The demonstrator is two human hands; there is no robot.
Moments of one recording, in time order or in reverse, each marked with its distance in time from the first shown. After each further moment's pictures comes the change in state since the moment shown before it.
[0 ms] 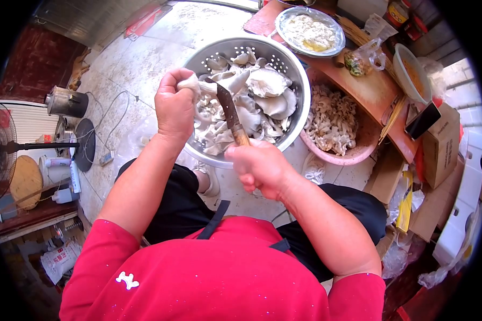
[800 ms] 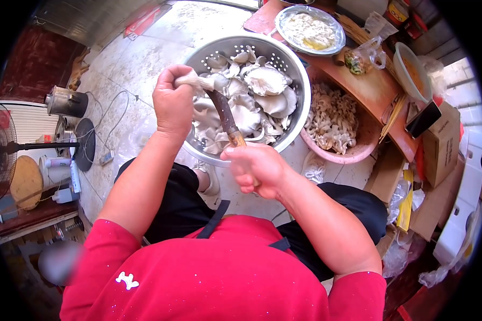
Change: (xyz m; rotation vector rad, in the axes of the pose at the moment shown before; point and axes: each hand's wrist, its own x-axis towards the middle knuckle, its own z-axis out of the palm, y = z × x) left_hand 0.003 0.003 0.001 0.172 0.018 0.050; right_hand 0.010 0.008 -0.011 0.172 -0.187 0.144
